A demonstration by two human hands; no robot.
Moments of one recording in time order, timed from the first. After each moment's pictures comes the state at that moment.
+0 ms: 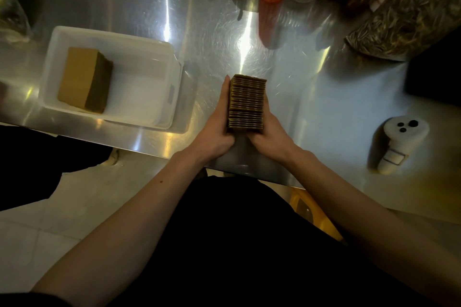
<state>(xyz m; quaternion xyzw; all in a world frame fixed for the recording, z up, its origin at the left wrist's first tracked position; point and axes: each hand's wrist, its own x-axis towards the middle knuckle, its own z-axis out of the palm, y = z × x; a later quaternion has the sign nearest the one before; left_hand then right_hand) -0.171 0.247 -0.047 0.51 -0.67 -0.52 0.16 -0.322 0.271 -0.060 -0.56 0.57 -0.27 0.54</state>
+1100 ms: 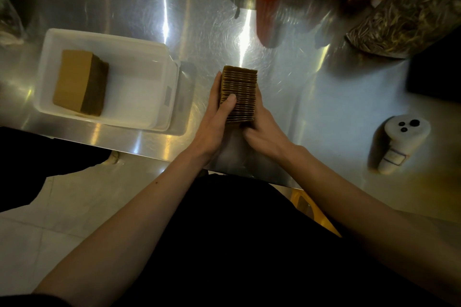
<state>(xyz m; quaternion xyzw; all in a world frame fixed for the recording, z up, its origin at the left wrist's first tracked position) -0.181 0.243 -0.028 0.56 -0.46 -0.63 0.29 -0.313 0.259 -0.052 -0.54 0.56 -0.28 0.55</state>
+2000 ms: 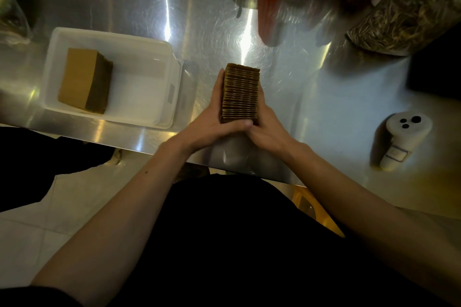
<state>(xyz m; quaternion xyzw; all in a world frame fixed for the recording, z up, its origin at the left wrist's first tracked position) -0.158 0.232 -0.024 0.47 -0.61 -0.62 0.13 -0.313 0.261 -0.052 -0.54 0.57 -0.27 0.56</state>
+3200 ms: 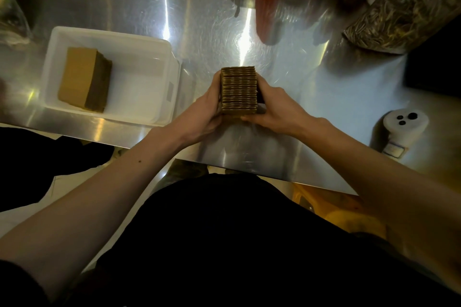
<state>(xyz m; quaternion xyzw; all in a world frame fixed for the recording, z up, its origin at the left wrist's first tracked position) -0.145 0.216 -0.027 0.41 -0.78 -0.46 0.10 -0.351 0.235 -0.047 -0.69 0.53 -0.15 0.47</state>
